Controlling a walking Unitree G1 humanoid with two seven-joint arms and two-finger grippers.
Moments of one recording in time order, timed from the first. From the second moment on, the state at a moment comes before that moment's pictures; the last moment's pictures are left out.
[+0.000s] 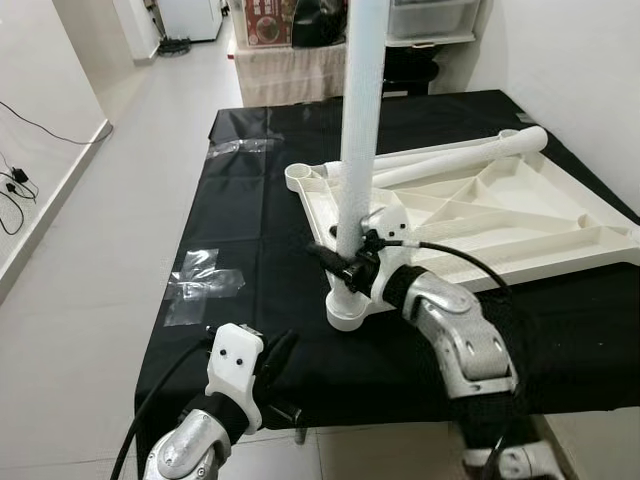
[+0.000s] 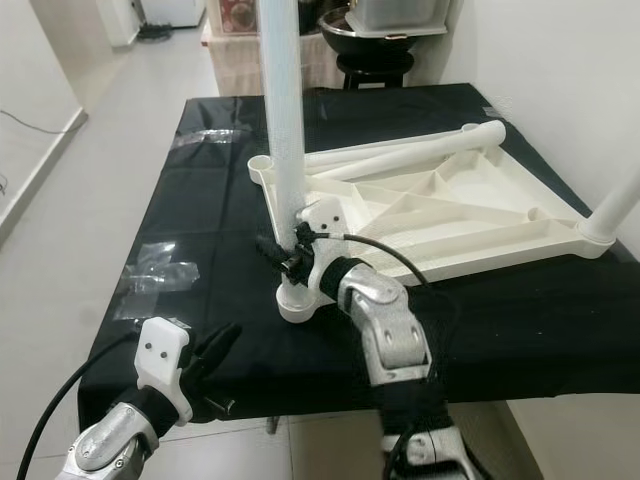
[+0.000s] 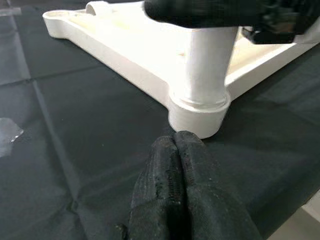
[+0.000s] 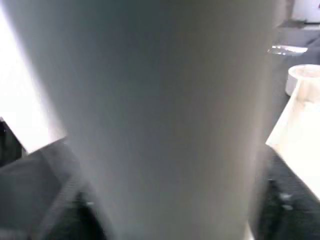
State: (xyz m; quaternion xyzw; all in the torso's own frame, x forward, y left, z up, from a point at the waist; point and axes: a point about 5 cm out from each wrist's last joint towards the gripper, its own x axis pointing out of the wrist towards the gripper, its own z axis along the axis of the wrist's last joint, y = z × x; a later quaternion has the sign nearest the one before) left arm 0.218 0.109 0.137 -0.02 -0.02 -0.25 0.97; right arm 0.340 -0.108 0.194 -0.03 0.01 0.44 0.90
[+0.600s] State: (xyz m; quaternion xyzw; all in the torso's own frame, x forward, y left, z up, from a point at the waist) left arm 0.212 0.106 0.131 -0.02 0.00 -0.25 0.97; right arm 0.358 -0.120 0.208 -0.08 0.04 0.58 0.81
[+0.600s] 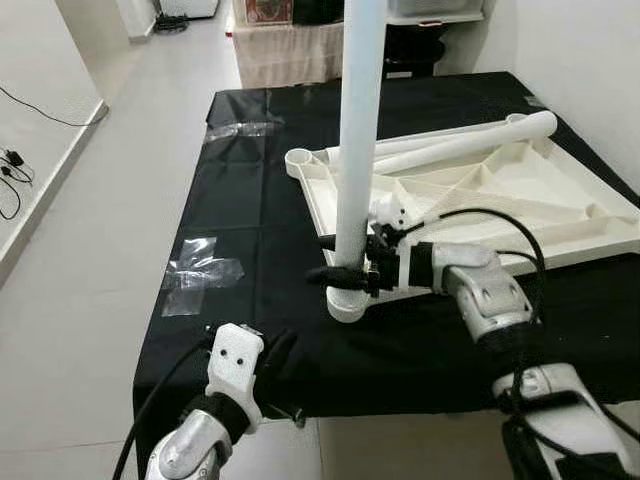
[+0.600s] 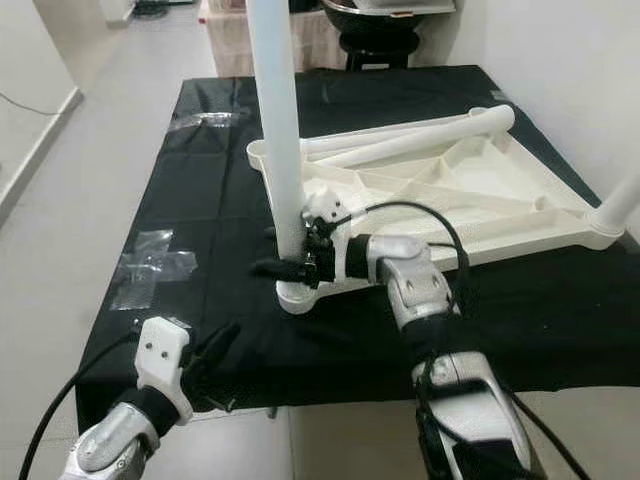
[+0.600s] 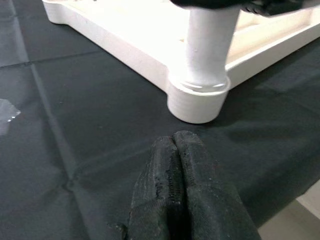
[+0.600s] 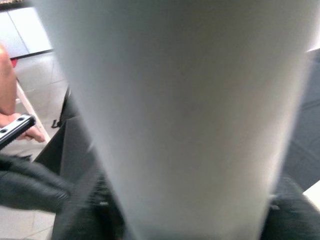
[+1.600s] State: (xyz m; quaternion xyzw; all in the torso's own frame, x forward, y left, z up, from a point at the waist) left arm 0.217 0.109 0.140 -0.01 -0.02 -0.26 0.97; right arm 0.319 -0.107 0.177 -0.05 0.03 0.30 0.95
